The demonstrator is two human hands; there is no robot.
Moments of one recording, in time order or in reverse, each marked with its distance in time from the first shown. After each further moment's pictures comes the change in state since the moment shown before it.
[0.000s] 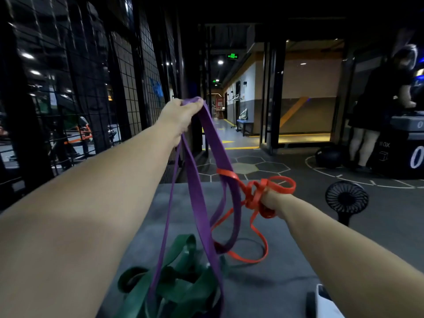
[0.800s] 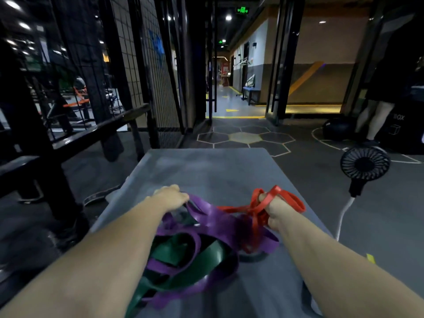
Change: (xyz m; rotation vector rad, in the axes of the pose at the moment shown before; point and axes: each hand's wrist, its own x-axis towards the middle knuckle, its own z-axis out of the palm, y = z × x) left_hand -0.102 -0.242 -0.020 1.044 -0.472 -0.608; right_hand 0.008 0.100 0.065 0.628 0.111 0.277
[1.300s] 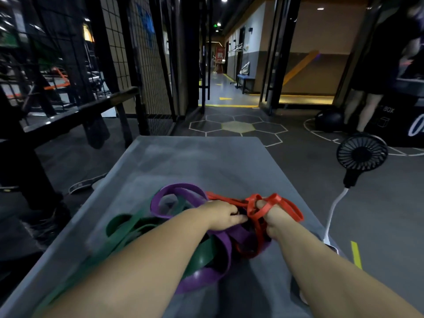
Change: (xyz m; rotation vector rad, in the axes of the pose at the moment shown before) left_hand -0.029 0.101 0.090 0.244 -0.140 0.682; right_hand 0.017 0.043 -0.027 -0.072 -0.011 0.103
